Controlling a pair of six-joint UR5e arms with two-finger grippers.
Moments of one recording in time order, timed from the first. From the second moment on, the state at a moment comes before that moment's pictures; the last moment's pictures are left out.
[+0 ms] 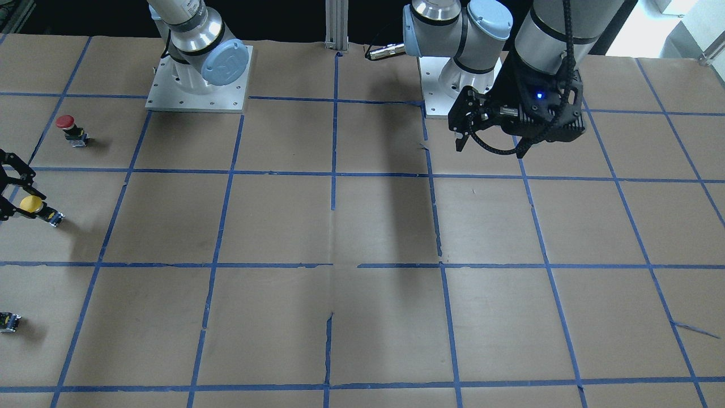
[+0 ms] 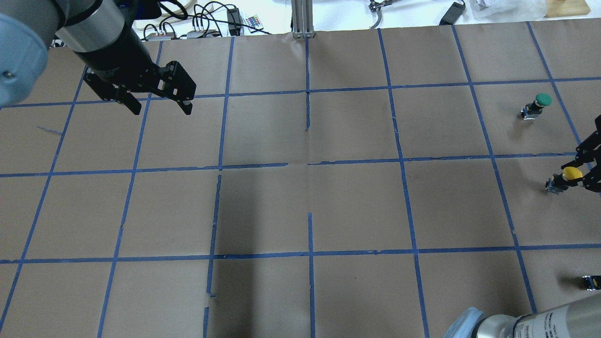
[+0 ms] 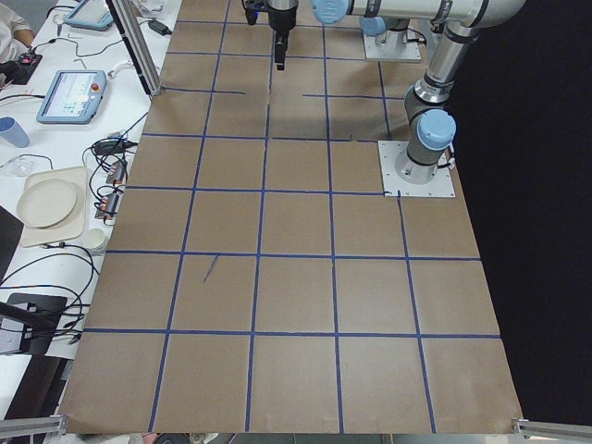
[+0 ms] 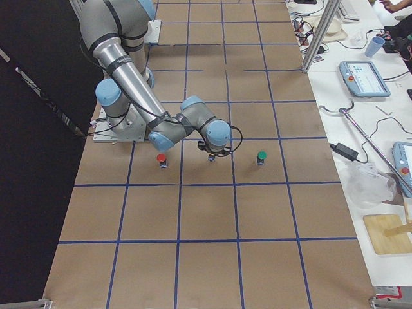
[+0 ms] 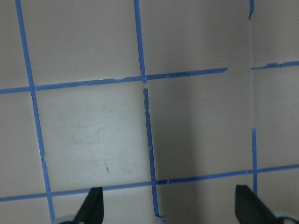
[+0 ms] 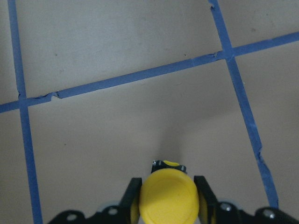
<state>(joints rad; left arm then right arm) -1.57 -1.62 -1.49 -1.60 1.53 0.09 0.74 -1.28 1.86 -1.90 -1.37 -2.20</state>
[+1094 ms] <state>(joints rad) -1.54 -1.52 -1.58 -1.59 1.60 0.11 0.75 -1.37 1.82 -1.83 -1.40 -1.88</state>
